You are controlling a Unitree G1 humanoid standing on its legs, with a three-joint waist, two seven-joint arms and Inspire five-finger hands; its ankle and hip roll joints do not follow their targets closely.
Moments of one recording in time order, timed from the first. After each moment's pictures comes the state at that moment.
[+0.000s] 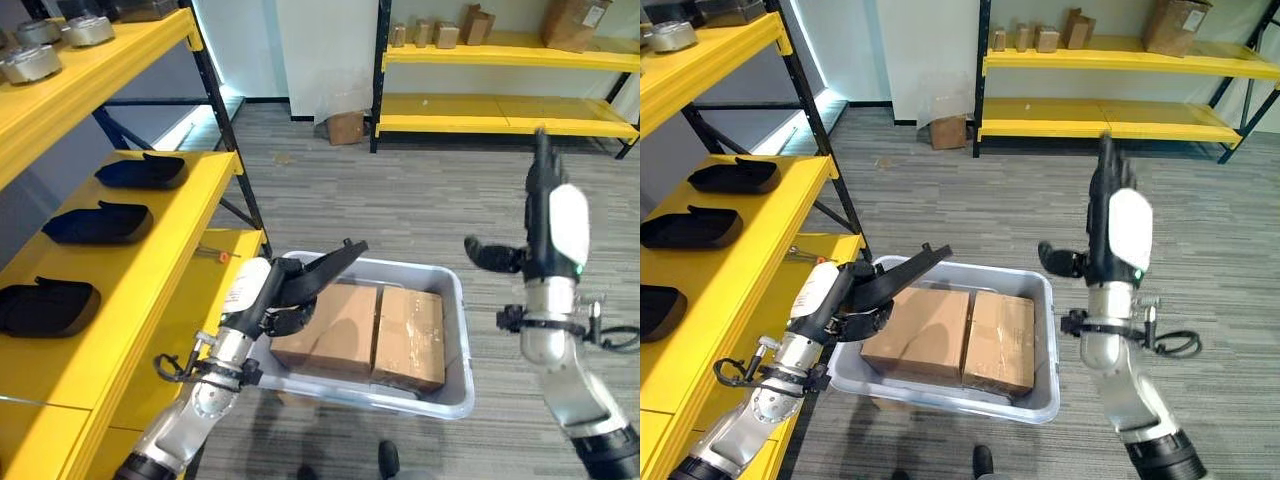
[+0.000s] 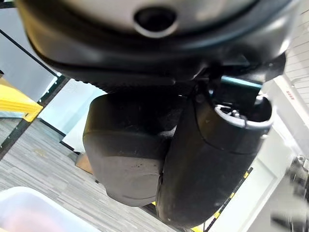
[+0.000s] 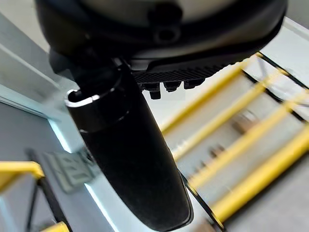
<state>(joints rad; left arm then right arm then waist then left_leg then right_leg) 0.02 0.61 -0.26 -0.05 0.37 -0.27 0.32 -0.04 -0.61 0.12 -0.22 -0.29 0.15 -0.48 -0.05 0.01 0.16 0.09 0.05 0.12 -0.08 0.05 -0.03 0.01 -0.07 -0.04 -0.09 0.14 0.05</state>
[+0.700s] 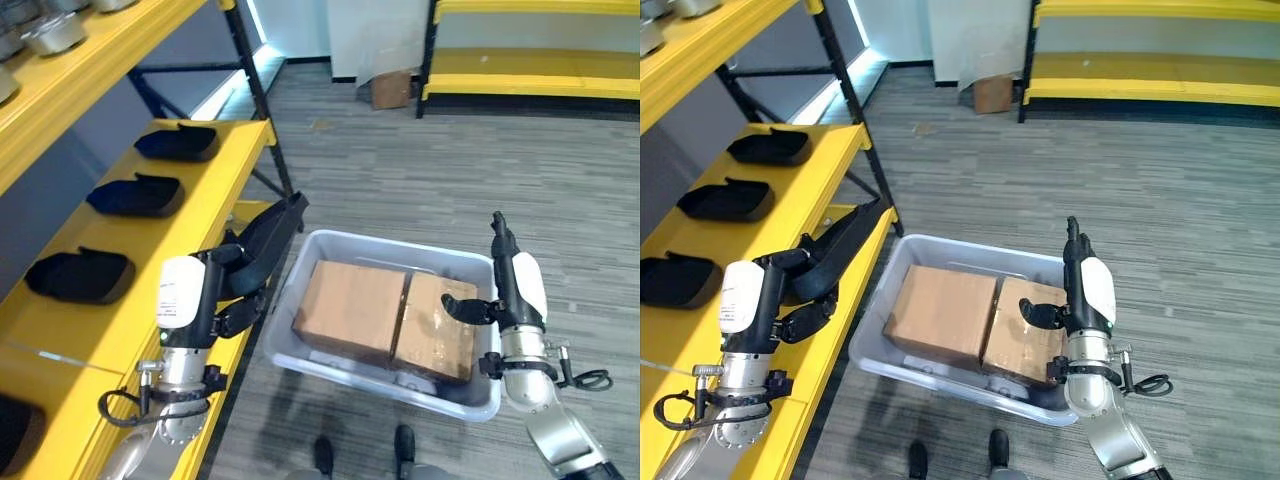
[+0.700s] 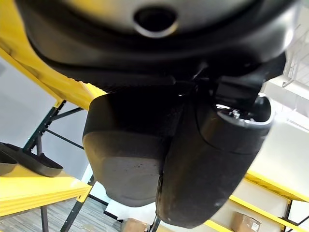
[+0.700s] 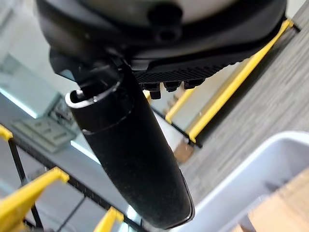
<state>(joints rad) 0.21 0.60 -0.07 -0.20 0.53 -0.33 0.58 0.04 -0.56 0.18 -0.11 -0.23 0.05 -0.47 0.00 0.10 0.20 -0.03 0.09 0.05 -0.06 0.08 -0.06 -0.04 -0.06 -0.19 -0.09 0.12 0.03</state>
